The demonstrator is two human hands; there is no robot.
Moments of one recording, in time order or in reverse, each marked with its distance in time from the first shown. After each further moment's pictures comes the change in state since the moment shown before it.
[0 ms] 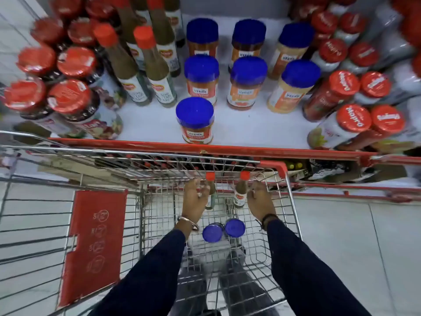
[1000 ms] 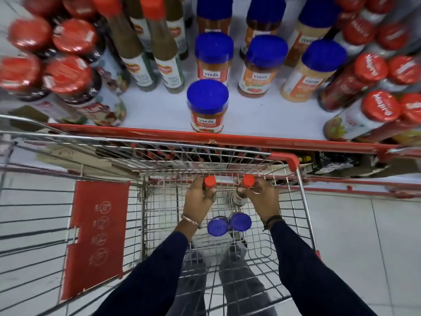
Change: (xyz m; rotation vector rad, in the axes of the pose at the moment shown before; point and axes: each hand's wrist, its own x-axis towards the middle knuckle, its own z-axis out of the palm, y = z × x) left_hand -0.010 -0.013 -0.011 0.173 -0.013 0.177; right_hand -0.022 -0.017 0.008 0.253 0.090 -0.023
